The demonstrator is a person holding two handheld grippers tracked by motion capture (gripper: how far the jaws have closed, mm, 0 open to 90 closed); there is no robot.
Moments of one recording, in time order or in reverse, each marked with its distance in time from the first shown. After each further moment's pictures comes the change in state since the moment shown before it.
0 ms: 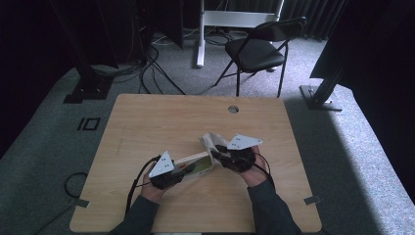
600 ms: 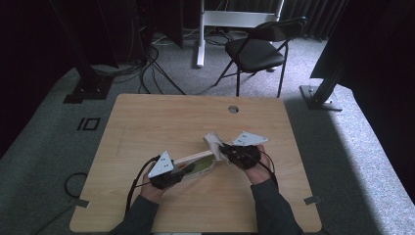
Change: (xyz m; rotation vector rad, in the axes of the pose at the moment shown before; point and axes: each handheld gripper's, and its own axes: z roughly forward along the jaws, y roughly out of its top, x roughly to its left) left arm 0.000 0.000 -0.001 -0.003 0.001 -0.003; right arm -0.016 -0.007 -0.004 0.028 -0.087 0.051
